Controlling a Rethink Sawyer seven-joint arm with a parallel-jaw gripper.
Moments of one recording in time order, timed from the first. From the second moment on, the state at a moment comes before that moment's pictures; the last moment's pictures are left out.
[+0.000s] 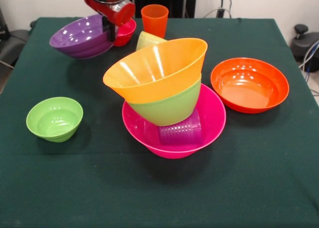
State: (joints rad) arm -0.36 -0.60 -0.13 1.69 -0.06 0.57 2.10
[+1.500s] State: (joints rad) arm -0.26 -0.67 -0.26 1.62 0.07 0.77 2.13
